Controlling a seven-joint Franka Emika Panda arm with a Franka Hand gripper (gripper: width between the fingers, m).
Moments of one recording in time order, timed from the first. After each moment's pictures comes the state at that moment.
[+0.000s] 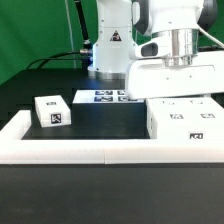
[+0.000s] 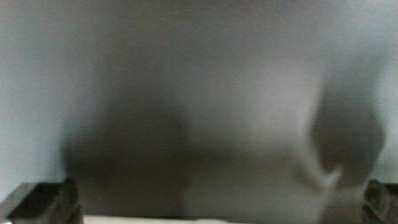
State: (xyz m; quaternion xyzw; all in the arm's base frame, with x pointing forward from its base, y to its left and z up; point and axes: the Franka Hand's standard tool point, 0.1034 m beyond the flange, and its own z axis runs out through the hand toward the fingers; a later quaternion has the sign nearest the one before) arm 0.498 0.090 0.006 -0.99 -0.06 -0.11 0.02
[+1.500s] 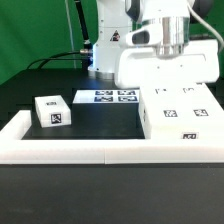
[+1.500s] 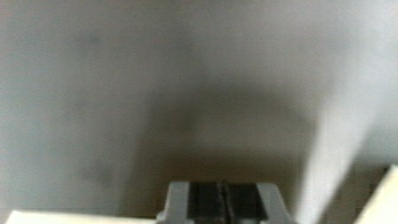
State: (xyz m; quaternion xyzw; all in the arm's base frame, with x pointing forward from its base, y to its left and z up) arm 0.502 0.070 0.048 -0.99 -0.09 -0.09 0.01
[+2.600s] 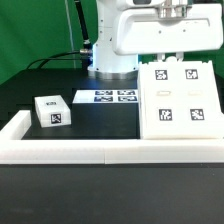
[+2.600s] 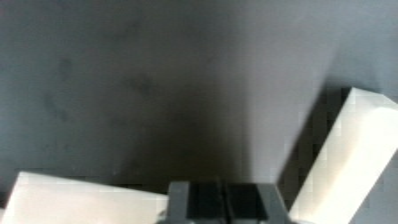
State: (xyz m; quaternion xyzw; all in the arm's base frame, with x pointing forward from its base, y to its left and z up) arm 0.526 0.068 0.109 -0.99 -0.11 -0.06 0.01
